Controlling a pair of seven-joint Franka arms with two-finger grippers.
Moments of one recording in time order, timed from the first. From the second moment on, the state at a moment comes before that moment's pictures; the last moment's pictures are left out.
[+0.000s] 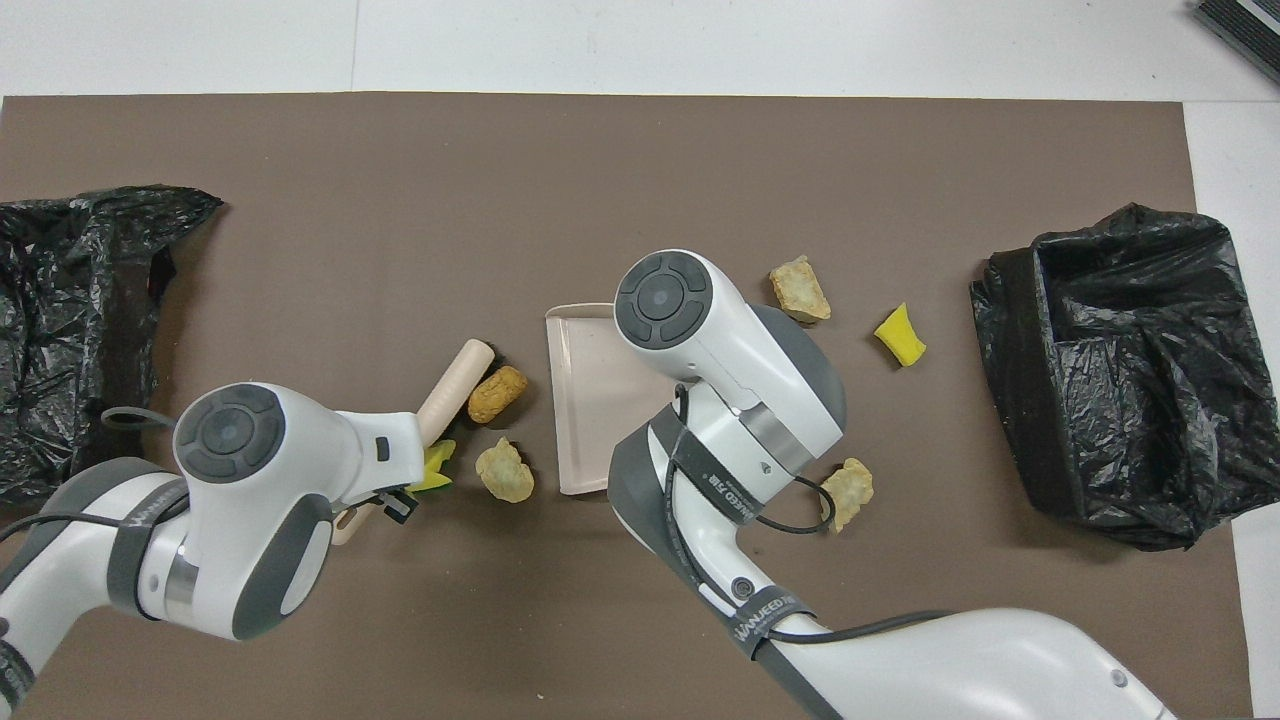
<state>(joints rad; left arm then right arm) -0.34 -0.08 -0.04 -2.39 0.01 2.19 0.33 0.49 0.42 0.07 -1.62 -0.29 1.83 -0.94</state>
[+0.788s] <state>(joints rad) -0.36 -0.08 -0.04 -2.22 0.01 2.04 -0.28 0.50 0.41 0.07 -1.62 -0.29 1.83 -0.94</state>
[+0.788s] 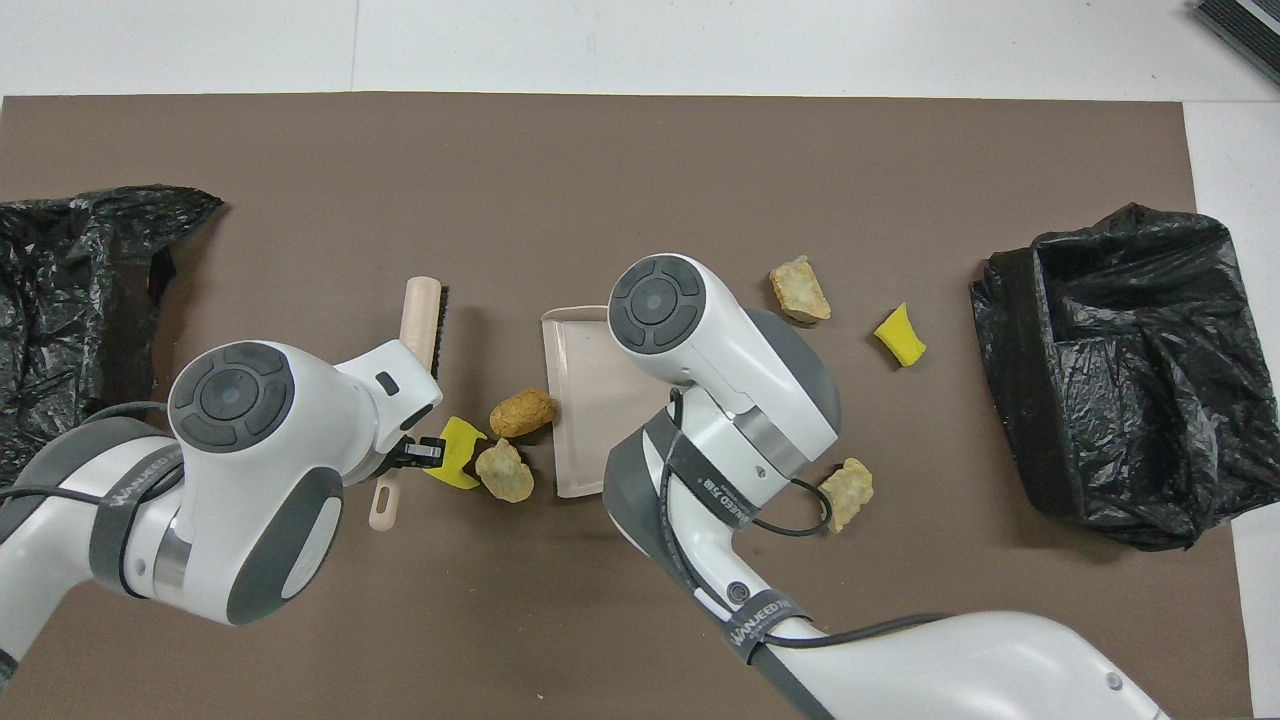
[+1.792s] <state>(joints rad) -0.61 -0.22 -0.05 -2.50 -0.17 2.10 -0.84 0.50 0.39 0.07 -1.67 -0.29 1.83 -0.94</state>
